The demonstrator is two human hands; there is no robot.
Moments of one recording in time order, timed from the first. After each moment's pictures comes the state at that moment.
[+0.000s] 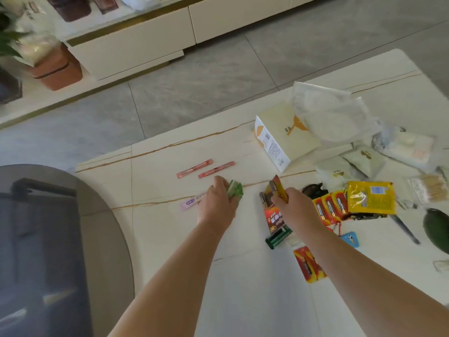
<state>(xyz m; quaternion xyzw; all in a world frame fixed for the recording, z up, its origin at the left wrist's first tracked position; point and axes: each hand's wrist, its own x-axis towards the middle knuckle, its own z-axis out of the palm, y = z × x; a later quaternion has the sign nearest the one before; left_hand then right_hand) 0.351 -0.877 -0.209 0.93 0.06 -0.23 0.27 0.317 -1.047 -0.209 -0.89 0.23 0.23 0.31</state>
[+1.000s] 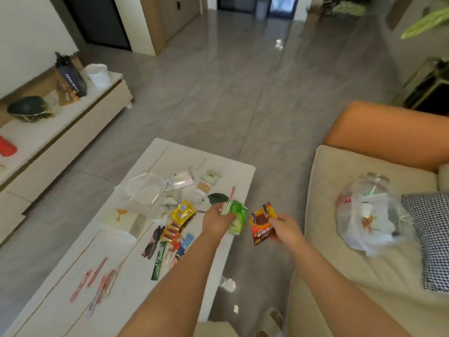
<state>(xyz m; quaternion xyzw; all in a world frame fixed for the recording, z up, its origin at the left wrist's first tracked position) 0.082 -1.176 0.112 0.79 -0.17 -0.43 0.41 -0.072 -1.256 0.108 -0.52 0.63 -0.10 0.57</state>
